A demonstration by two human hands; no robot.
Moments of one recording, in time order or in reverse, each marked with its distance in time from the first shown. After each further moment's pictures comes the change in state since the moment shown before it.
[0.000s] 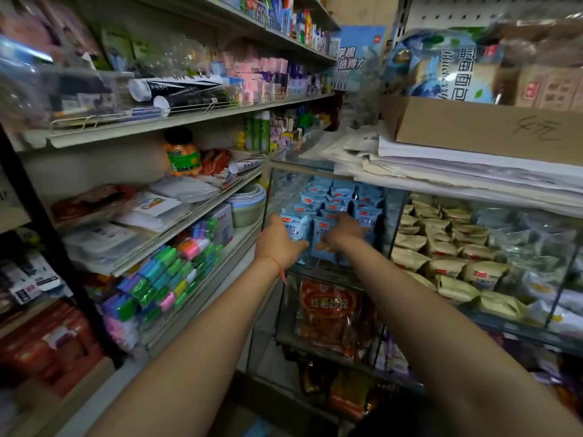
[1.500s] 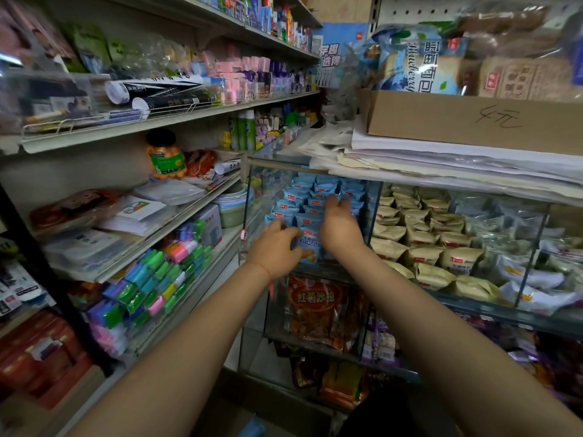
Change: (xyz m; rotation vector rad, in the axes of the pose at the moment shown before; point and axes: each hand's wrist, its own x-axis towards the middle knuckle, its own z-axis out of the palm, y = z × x) left_hand -0.017 0.003 0.009 0.335 -0.187 0.309; right_hand -0.050 0.009 -0.028 -0.366 0.204 -0.300
